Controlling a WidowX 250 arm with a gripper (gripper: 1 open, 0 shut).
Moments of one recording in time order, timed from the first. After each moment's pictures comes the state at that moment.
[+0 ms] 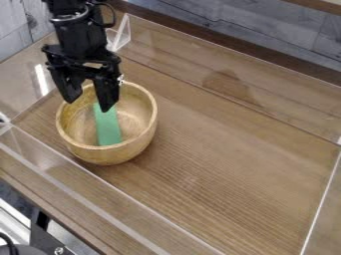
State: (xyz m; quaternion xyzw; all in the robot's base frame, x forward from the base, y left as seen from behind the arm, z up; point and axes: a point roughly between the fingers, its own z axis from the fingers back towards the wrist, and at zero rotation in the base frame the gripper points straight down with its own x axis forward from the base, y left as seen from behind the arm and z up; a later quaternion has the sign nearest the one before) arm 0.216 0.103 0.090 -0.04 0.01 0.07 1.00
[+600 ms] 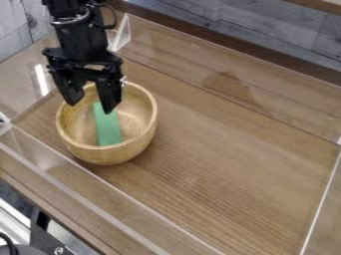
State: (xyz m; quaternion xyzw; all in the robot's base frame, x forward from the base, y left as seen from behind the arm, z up) arm 0.215 0.100 0.092 -0.05 0.00 0.08 1.00
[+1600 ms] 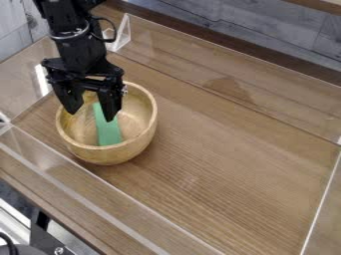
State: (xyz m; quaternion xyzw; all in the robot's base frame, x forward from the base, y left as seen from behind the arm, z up) arm 0.213 0.099 0.076 -0.04 -0.02 0.11 0.99
